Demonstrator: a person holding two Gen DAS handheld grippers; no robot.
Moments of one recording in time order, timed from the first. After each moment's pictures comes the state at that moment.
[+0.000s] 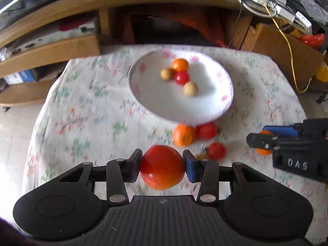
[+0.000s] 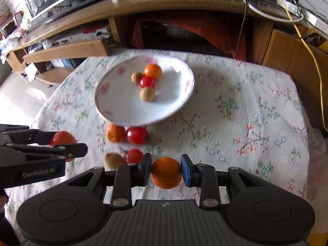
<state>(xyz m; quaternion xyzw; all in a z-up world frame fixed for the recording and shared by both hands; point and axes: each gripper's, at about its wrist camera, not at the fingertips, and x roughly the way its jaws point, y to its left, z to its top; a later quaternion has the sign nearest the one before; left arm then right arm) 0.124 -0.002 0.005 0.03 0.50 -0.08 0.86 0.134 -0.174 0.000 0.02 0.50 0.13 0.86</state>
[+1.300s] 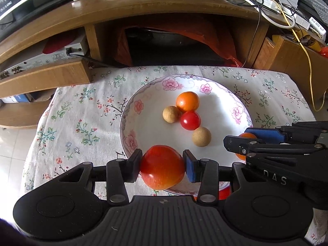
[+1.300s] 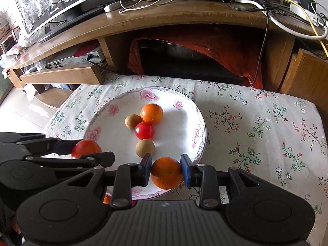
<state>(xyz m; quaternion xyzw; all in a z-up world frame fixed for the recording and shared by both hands) 0.200 -0.016 -0.012 0.04 0.49 -0.07 0.87 0.219 -0.161 -0.016 0.05 0.47 0.14 0.87</state>
